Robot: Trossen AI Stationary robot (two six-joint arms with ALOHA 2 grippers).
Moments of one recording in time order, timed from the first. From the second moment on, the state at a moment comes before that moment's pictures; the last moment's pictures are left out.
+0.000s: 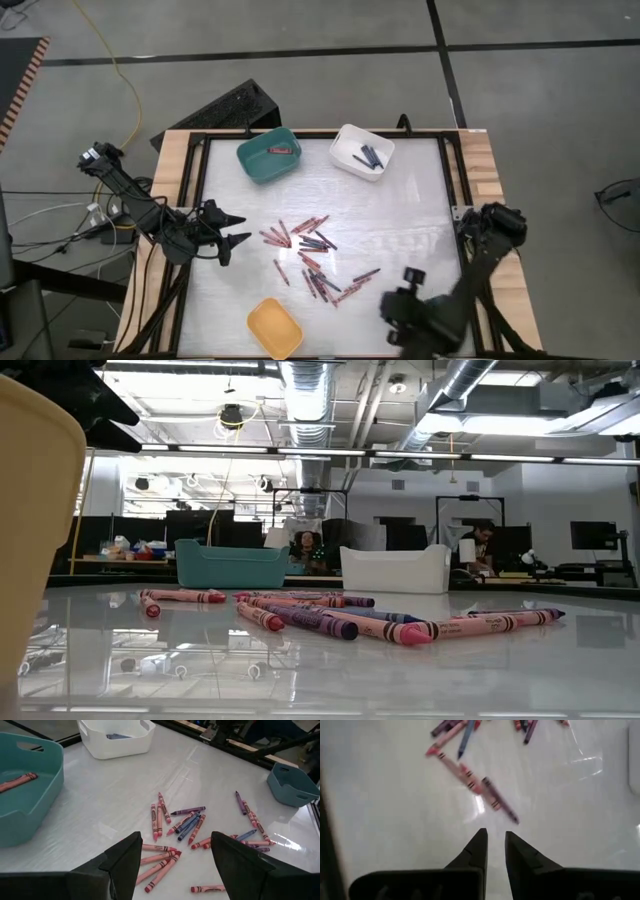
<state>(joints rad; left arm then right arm) -0.73 0.71 0.50 -0.40 -0.92 -0.81 0.92 1.87 1.66 -1.38 0.61 1.16</state>
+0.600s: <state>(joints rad) -0.73 0.71 0.50 -0.41 -0.87 -0.81 0.68 1.86 1.66 -1.35 0.49 0.53</state>
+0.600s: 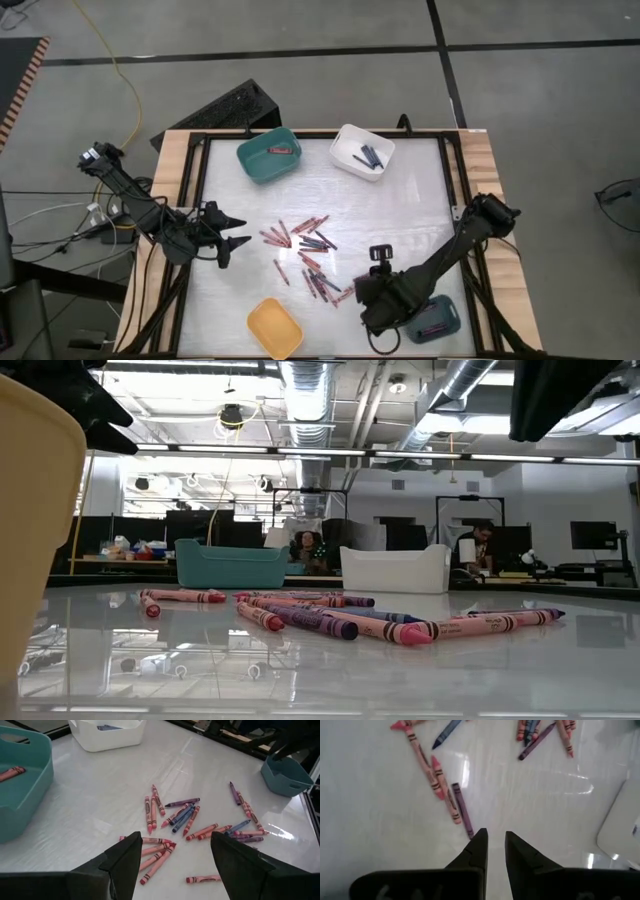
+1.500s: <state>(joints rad) -0.73 0.71 0.50 -0.40 -0.87 -0.79 0.58 1.21 1.03 -0.44 0.44 0.27</state>
